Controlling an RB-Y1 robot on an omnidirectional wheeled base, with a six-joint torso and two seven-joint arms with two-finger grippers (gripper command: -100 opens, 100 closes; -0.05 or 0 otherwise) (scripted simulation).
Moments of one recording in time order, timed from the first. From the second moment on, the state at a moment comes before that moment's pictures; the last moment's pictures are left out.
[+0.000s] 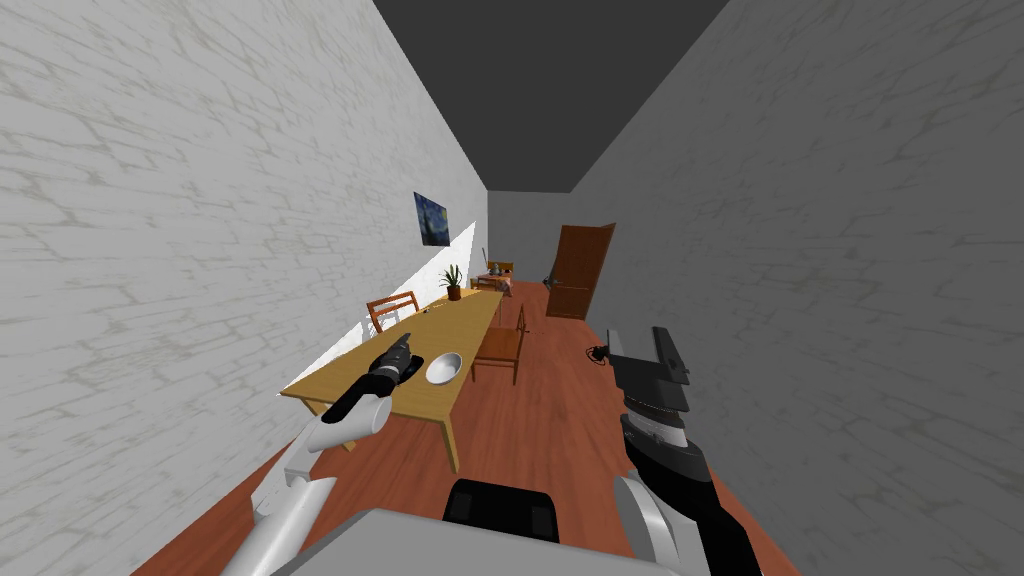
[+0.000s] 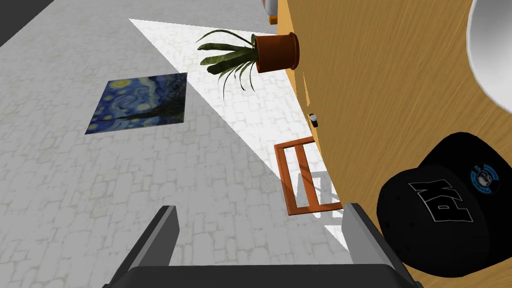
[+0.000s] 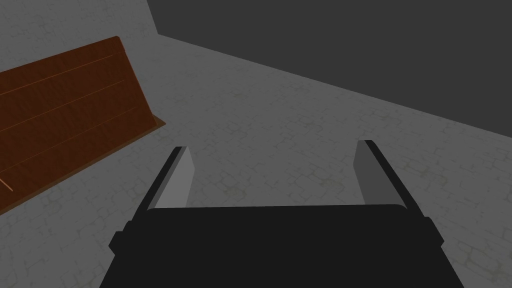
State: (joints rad) left arm 0.19 0.15 0.38 -1.86 0.16 0.30 -0.02; right arm 0.52 -0.04 0.06 -2.36 -0.06 -0.53 -0.07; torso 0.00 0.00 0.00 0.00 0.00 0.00
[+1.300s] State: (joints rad) left arm 0.13 0.19 0.39 -1.69 0.17 0.61 -0.10; right arm 0.52 -0.04 0.06 -2.36 -0.06 -0.53 -0.07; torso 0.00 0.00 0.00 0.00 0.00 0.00
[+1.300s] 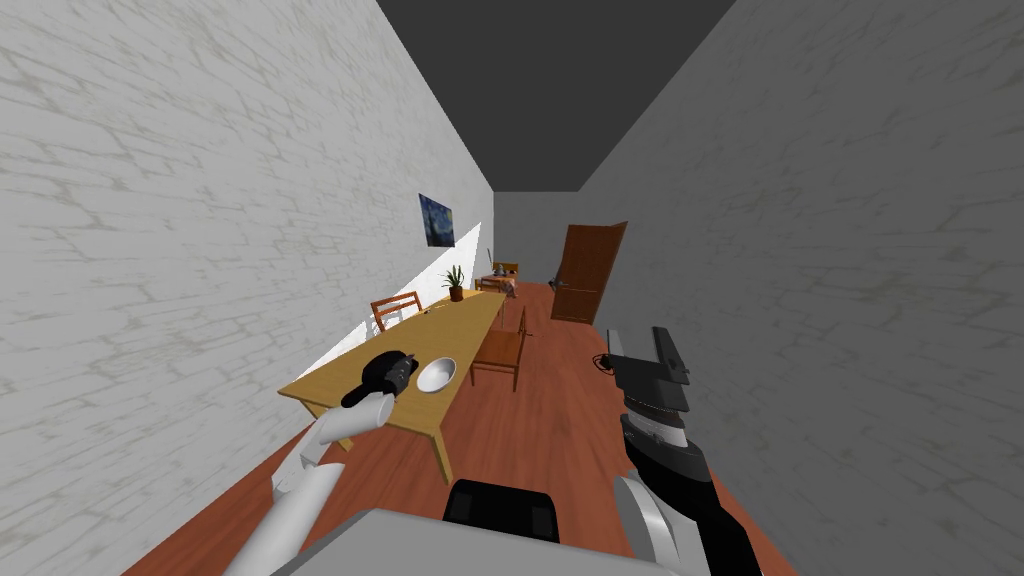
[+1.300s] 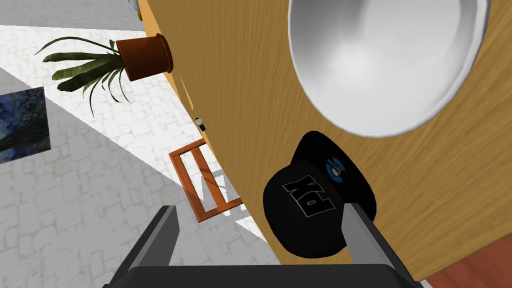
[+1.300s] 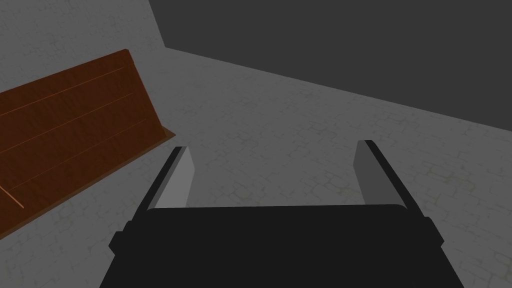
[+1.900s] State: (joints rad) left arm 0.12 0.19 0.35 -1.63 0.17 0.75 -0.16; right arm 0.52 -0.04 0.06 -2.36 -0.06 -0.53 -0.07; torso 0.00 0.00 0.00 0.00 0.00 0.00
